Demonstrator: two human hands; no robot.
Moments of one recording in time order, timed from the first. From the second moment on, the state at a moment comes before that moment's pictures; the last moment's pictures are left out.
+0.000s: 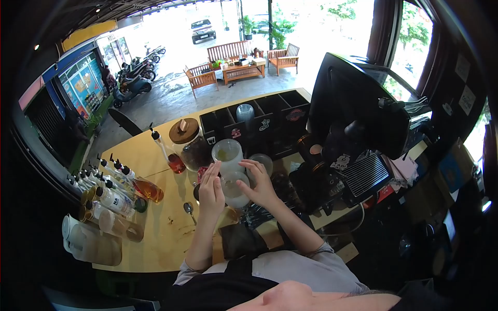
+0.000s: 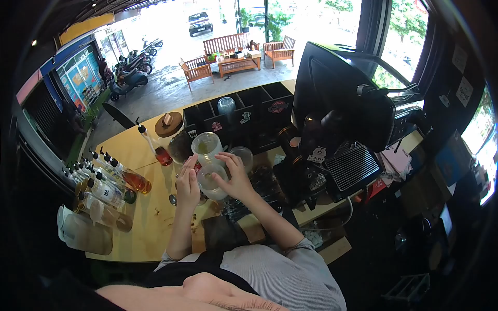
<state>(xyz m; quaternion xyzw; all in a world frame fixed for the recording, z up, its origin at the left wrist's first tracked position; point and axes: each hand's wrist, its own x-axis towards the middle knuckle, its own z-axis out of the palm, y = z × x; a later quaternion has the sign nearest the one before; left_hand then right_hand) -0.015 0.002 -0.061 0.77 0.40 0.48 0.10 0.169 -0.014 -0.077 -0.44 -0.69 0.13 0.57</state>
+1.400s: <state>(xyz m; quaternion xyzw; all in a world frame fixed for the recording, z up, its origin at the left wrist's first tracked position) -0.010 -0.011 -0.104 0.69 0.39 0.56 0.24 0.154 -0.036 -0.089 -0.51 -0.67 0.12 0.52</state>
